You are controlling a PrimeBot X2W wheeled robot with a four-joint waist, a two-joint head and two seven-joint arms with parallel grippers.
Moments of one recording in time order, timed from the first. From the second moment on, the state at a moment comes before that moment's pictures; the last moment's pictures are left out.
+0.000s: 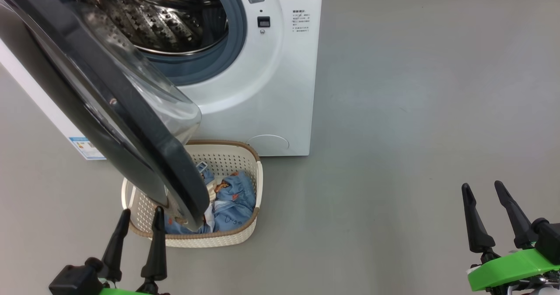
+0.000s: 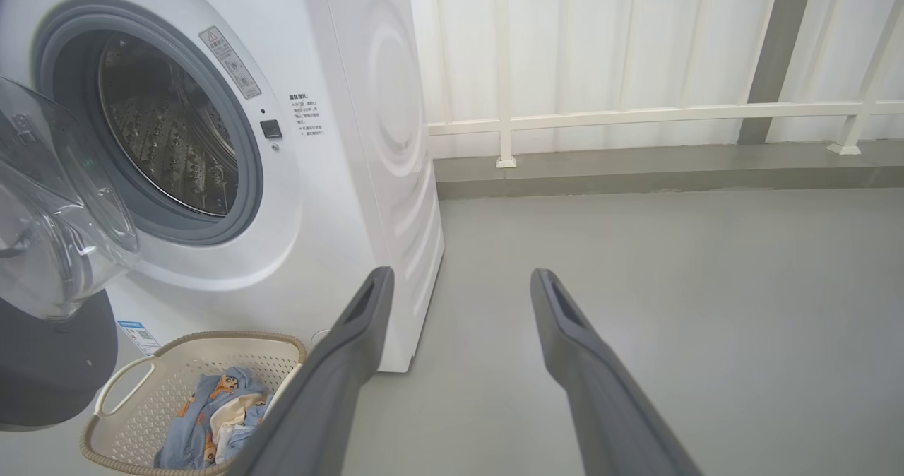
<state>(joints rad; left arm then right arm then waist) -0.04 0.12 -0.11 0.18 -0.43 -0.13 -0.26 0.00 -0.21 0.00 0.19 0.34 0.13 -0.25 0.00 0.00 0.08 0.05</state>
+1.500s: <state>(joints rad) -0.20 0.05 -0.31 0.03 -0.41 -0.13 -0.26 -0.02 -0.19 0.02 0.17 0.33 0.13 -0.25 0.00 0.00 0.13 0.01</state>
